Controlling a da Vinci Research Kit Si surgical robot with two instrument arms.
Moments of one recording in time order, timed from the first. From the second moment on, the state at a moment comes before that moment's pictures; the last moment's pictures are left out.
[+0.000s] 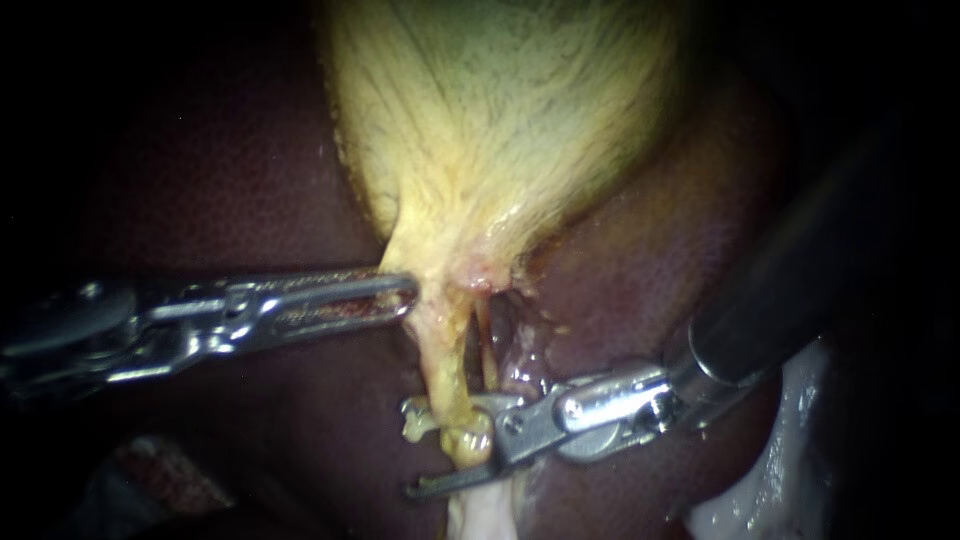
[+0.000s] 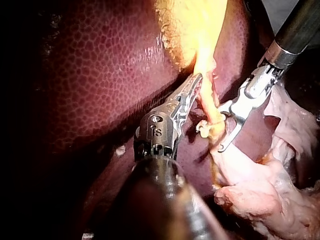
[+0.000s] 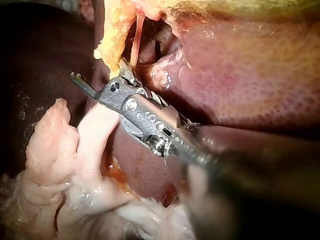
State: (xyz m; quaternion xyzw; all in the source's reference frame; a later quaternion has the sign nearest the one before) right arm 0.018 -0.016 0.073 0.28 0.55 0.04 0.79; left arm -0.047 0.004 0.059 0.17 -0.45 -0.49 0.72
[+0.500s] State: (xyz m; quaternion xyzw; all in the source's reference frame) right arm 0.018 -0.015 0.073 0.28 0.55 0.05 0.79; left arm -0.047 0.003 0.057 0.17 -0.45 -0.49 0.72
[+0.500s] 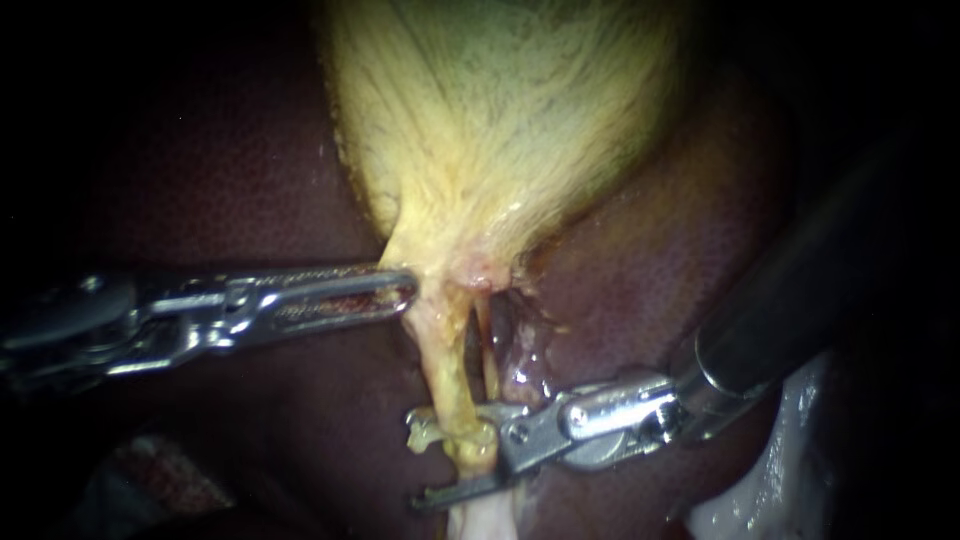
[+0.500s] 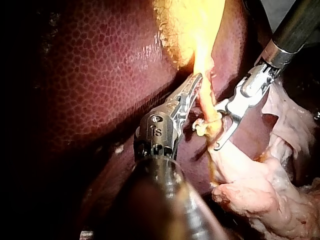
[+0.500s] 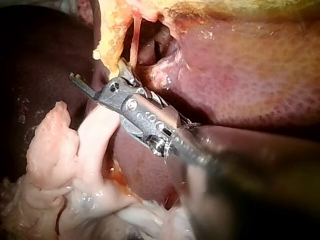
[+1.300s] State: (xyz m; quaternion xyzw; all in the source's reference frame) right arm 0.017 -0.013 0.072 0.17 0.57 -0.04 0.80; left arm -0.047 0.002 0.056 0.17 -0.45 -0.49 0.72
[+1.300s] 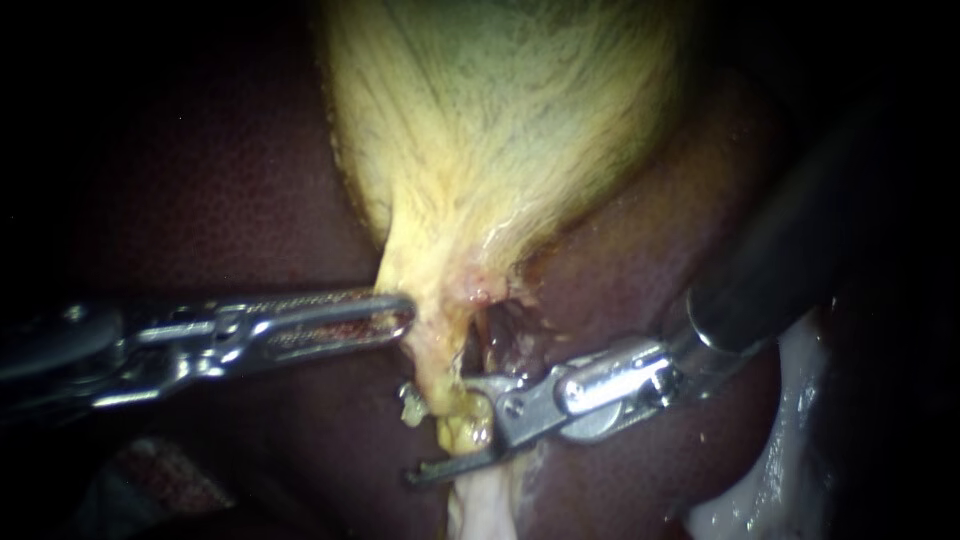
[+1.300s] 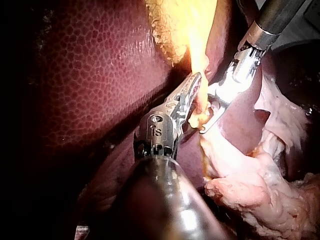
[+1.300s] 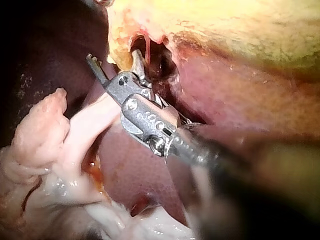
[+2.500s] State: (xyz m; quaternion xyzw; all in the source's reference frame) right arm 0.011 -0.012 0.070 0.15 0.57 -0.04 0.80; left arm -0.047 0.002 0.056 0.17 -0.45 -0.49 0.72
